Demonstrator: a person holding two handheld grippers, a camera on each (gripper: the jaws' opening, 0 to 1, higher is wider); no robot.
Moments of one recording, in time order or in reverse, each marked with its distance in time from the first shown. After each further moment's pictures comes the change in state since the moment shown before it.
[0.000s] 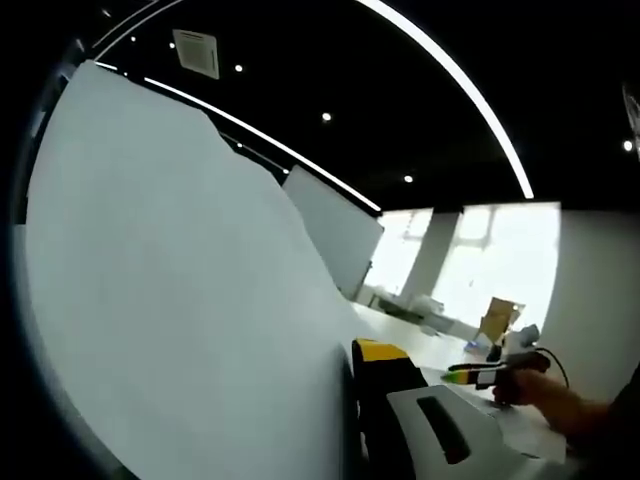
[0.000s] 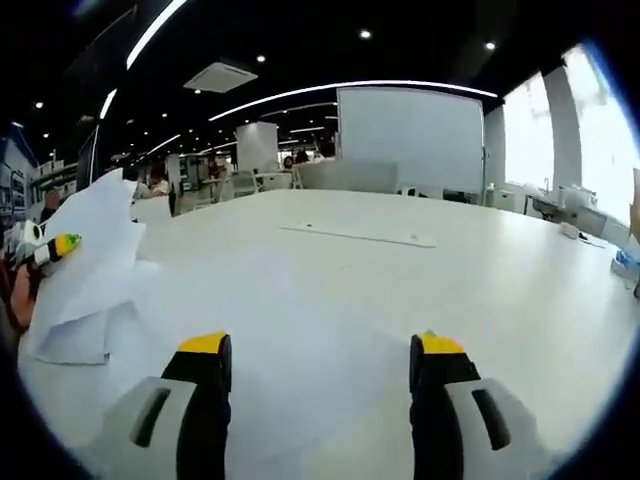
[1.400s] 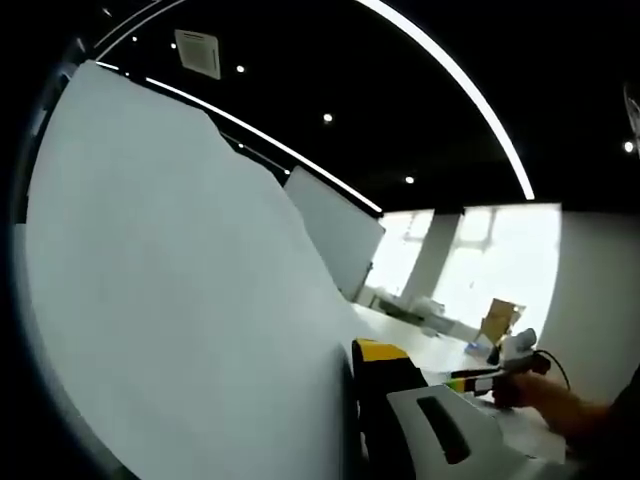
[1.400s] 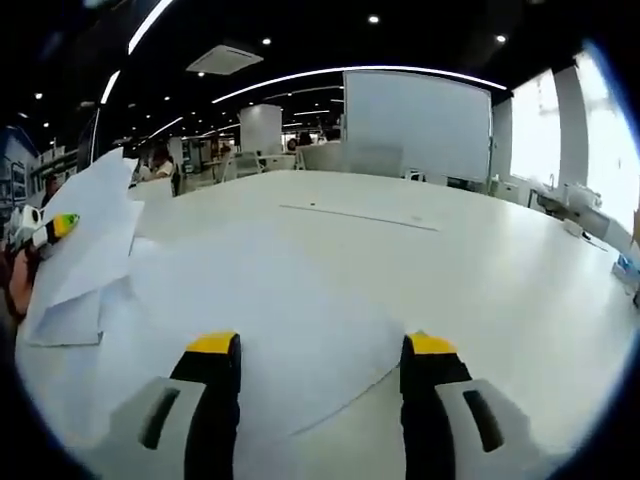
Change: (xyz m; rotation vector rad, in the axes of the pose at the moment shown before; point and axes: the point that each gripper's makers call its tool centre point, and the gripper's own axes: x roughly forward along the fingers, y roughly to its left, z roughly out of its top) left arm 0.000 0.000 0.000 -0.002 -0.004 0.005; right arm 0.004 -0.005 -0.016 -0.031 0.082 -0.003
